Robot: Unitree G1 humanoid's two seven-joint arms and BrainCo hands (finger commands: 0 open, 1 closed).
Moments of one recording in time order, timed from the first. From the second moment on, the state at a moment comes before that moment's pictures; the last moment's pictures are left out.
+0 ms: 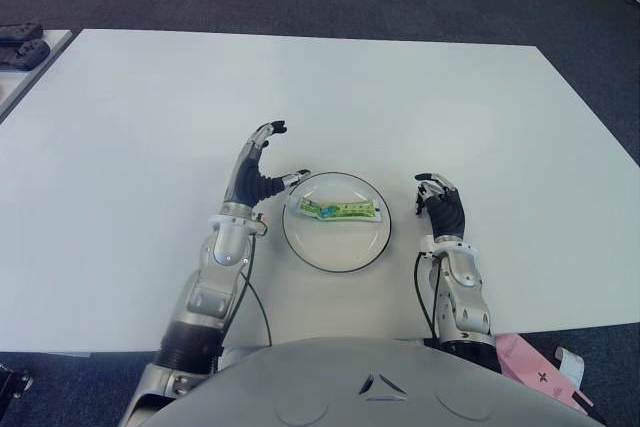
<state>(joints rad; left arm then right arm) 0.16 0.06 -0.13 -0.06 0.34 -0.14 0.14 0.19 0.03 -0.11 0.05 0.10 0.01 -0.03</state>
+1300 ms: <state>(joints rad) 0.14 -0.05 0.08 0.37 0.01 -0.51 0.14 0.15 0.01 -0.11 0.12 0.10 -0.04 -0.02</state>
